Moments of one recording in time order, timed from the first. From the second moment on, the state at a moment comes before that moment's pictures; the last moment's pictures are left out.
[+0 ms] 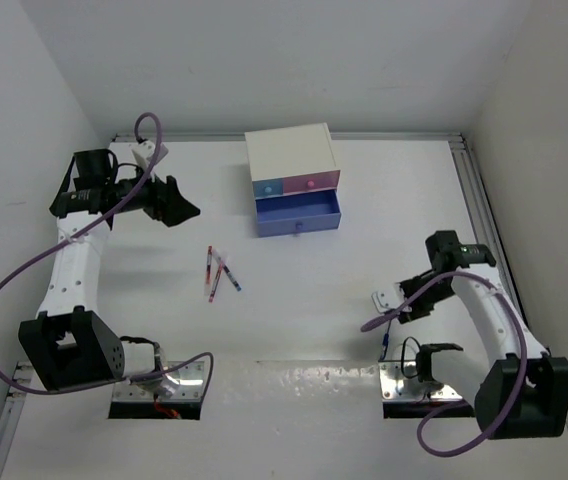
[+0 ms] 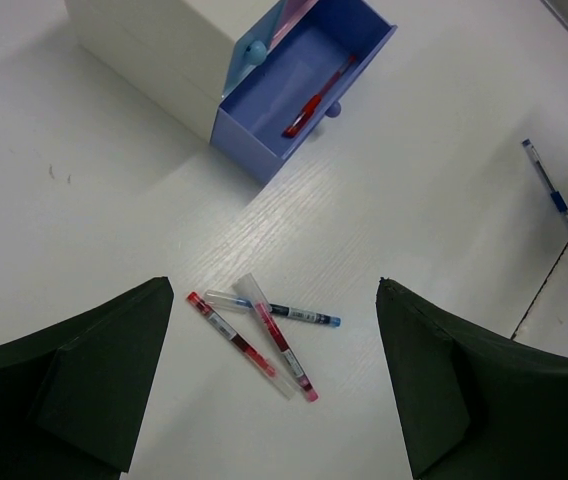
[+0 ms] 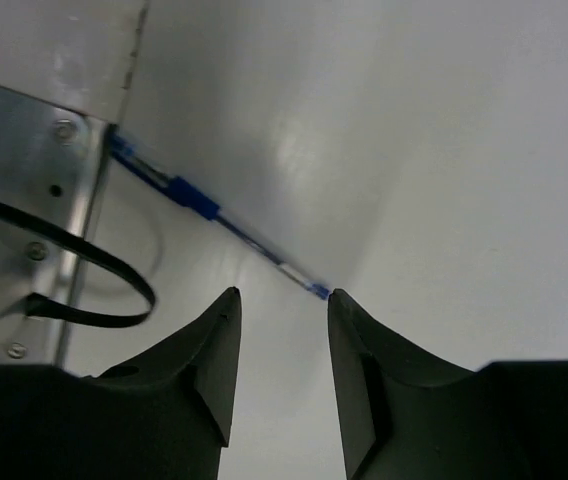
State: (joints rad) left arm 0.20 1.29 1.22 -0.68 0.95 0.38; right arm 0.03 1.08 0.74 -1.23 -0.57 -1.93
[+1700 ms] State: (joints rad) left arm 0.20 1.39 1.24 -0.71 0.91 0.40; right arm 0.24 1.34 0.52 -0.89 -0.45 -2.09
